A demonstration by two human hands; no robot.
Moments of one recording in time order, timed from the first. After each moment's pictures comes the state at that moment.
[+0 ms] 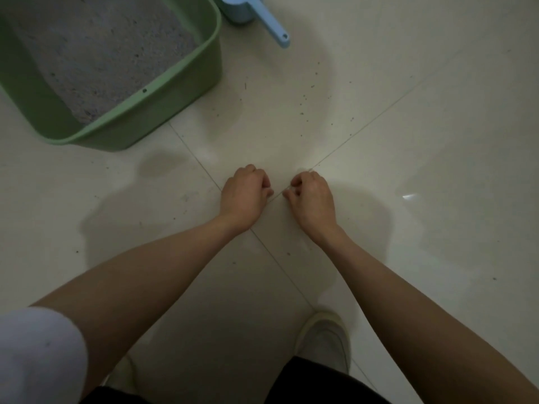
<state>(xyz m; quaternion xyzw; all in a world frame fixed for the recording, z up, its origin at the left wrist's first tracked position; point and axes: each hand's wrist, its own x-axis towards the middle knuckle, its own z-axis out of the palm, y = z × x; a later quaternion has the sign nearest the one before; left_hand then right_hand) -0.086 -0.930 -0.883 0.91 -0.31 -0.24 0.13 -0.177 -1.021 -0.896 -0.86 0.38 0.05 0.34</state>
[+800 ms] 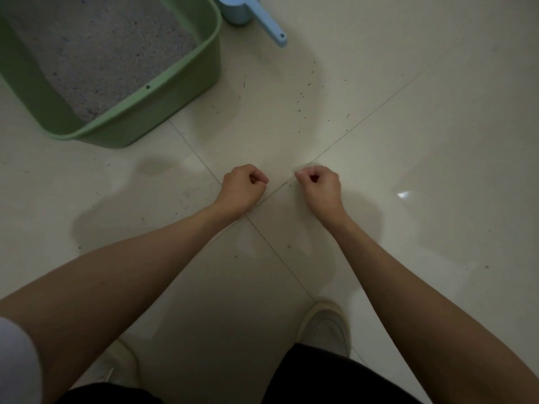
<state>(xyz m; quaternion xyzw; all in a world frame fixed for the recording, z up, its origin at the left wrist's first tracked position) -0.084 -0.923 -0.866 0.88 -0.17 -0.34 0.29 -0.180 -1.032 -0.888 -0.71 0.48 -0.03 0.51</state>
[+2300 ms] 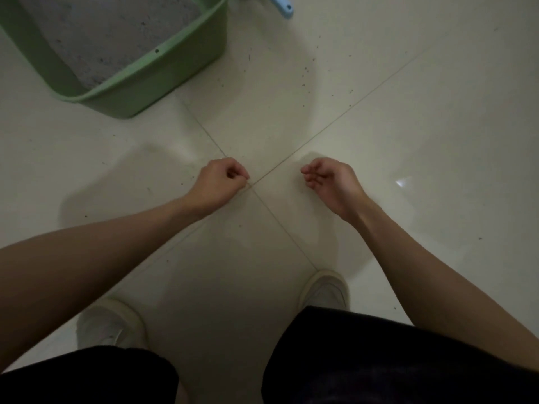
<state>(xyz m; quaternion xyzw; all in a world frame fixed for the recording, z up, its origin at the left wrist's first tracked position) -0.090 -0.856 -0.857 0.85 -0.18 -0.36 0.32 -0.214 -1.022 -0.860 -0.38 0.47 -0.02 0.79</state>
